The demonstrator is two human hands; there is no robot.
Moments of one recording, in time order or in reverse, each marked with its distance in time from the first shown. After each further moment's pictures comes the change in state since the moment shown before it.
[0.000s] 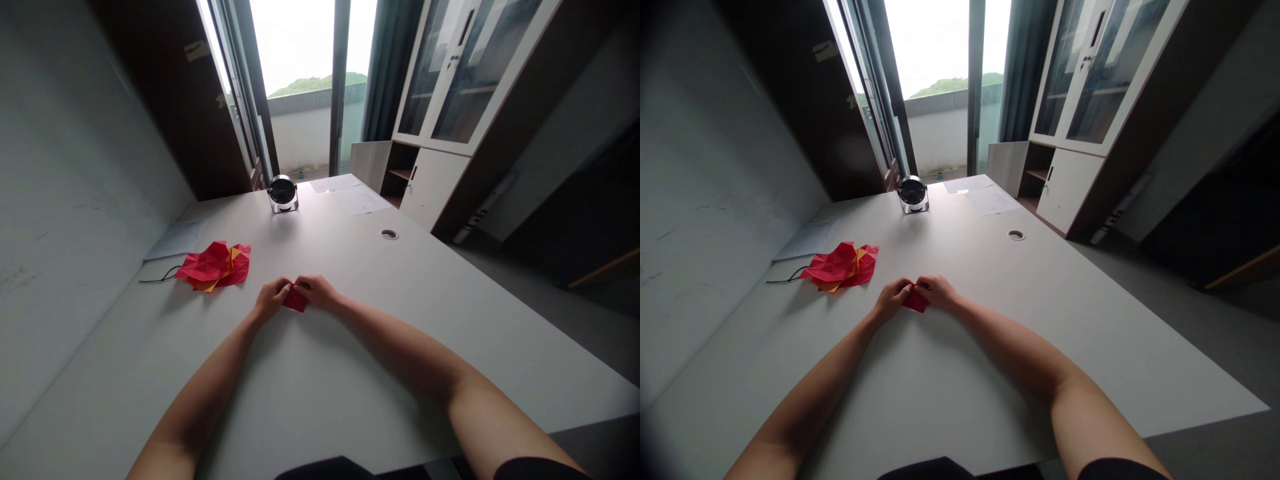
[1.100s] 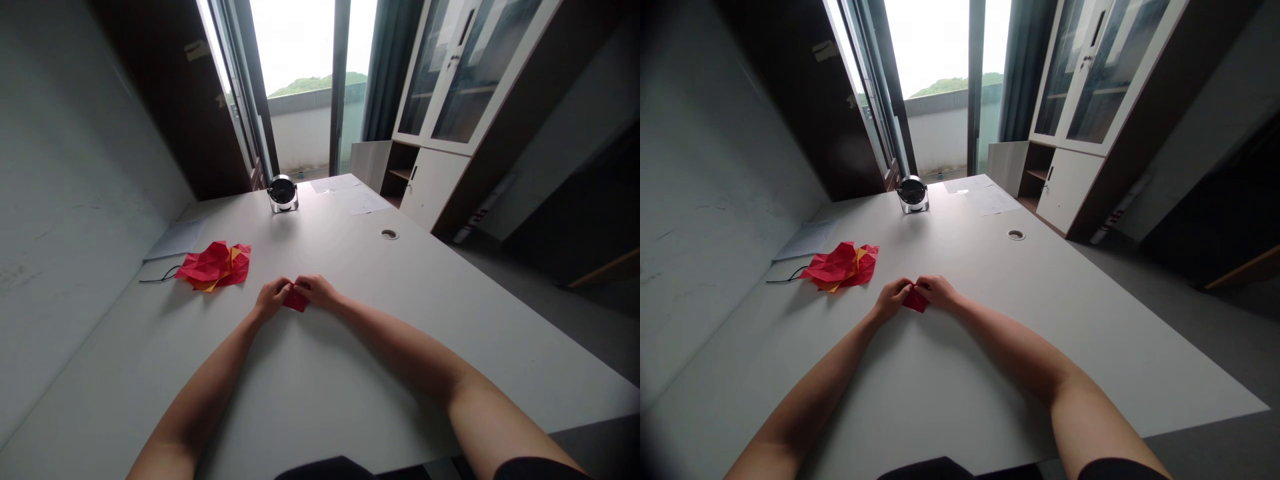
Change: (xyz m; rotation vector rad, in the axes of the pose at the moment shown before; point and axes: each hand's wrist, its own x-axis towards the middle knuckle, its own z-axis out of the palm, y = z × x) left_hand 0.001 -0.005 0.001 0.010 -0.010 0.010; right_hand 0.000 0.000 -0.001 -0.014 0.001 -0.029
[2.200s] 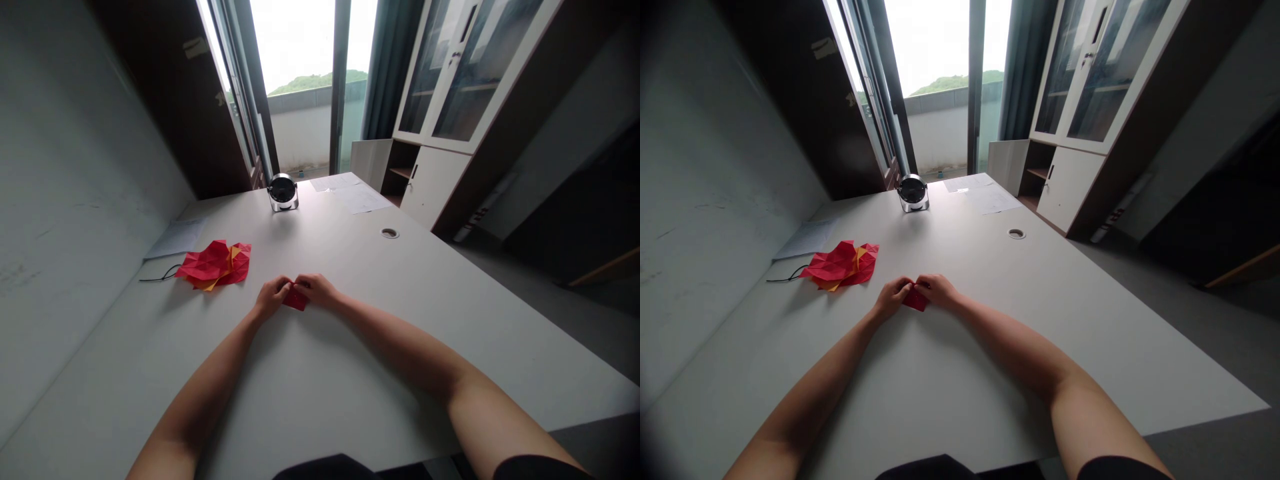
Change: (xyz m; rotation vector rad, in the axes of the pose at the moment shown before) left_hand 0.000 0.002 0.000 0.011 0.010 -0.020; right_hand -0.001 -0.007 -0.003 -0.002 -0.007 0.035
